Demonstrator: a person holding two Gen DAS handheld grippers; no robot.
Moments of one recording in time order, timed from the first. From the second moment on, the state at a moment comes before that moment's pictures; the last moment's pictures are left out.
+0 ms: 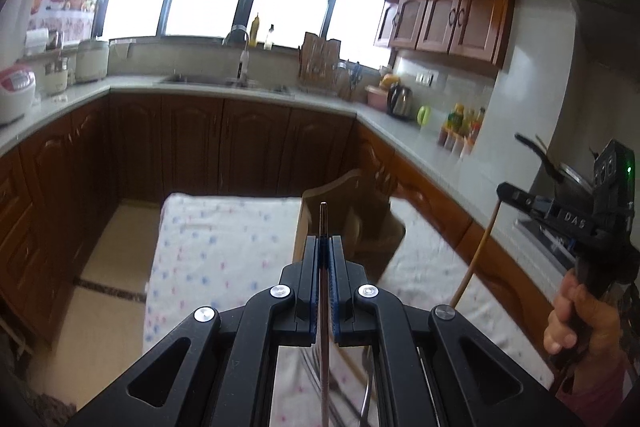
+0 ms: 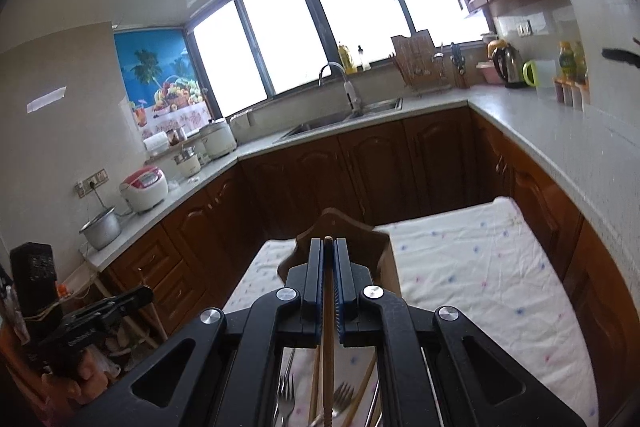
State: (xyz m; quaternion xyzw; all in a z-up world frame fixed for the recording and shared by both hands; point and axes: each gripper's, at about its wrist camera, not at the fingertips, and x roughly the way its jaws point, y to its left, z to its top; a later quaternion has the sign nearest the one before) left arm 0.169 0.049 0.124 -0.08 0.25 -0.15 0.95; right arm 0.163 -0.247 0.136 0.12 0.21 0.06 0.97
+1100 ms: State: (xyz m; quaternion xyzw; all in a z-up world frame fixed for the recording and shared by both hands) left arm 0.361 -0.048 0.017 -0.16 0.13 -0.06 0.98; right arm 0.289 -0.294 0.121 0.16 0.11 -0.01 0.98
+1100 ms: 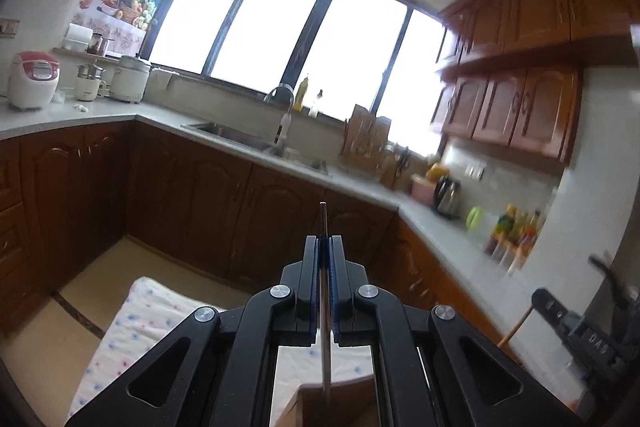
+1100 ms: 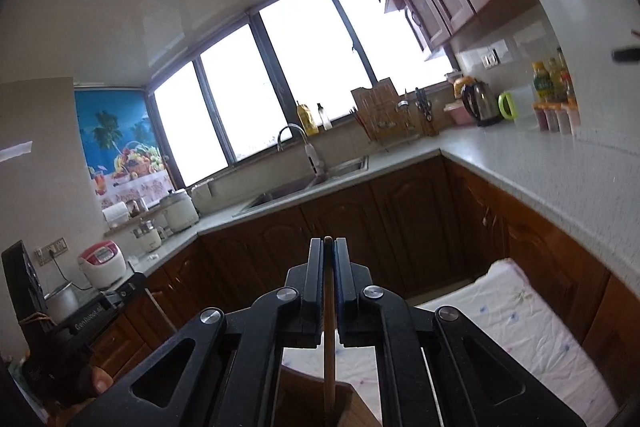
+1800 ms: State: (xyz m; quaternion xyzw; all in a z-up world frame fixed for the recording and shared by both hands) left arm 0.382 -0.029 -0.003 -0.14 0.18 -0.06 0.97; right arm 0.299 -0.306 0.080 0.18 0.13 -0.01 0.97
